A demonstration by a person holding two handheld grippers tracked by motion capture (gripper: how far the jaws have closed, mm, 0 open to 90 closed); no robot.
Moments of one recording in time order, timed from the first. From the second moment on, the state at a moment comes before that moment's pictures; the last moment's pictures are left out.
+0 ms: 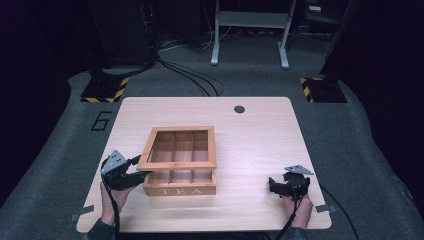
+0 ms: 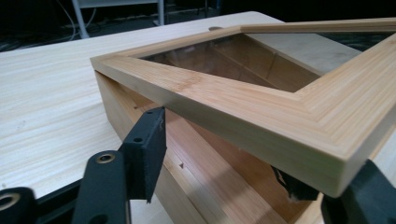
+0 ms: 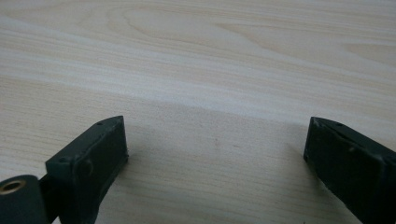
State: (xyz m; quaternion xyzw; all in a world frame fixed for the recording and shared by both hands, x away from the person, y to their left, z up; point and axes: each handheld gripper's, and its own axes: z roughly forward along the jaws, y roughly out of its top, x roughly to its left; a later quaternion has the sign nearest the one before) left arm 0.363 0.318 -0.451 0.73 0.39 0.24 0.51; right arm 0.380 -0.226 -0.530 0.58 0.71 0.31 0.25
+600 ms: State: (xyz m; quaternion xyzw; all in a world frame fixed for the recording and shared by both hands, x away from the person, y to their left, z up) left arm 0.379 0.317 -0.417 0.73 0.36 0.27 0.51; right arm 0.380 -0.226 -0.530 0.58 0.71 0.31 0.25
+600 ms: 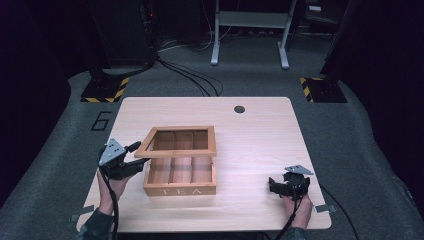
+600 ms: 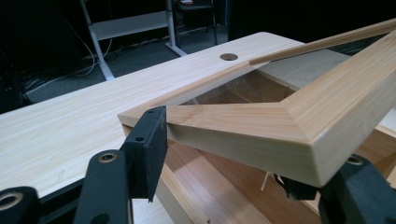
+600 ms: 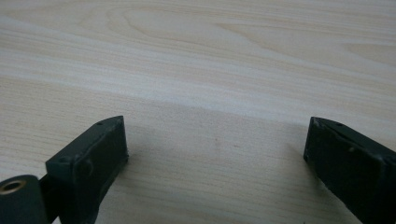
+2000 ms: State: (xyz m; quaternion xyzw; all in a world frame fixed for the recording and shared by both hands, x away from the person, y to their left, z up) left arm 0.416 0.332 -0.375 0.77 0.34 0.24 0.49; right arm 0.380 -0.226 -0.530 0.58 0.71 0.31 0.25
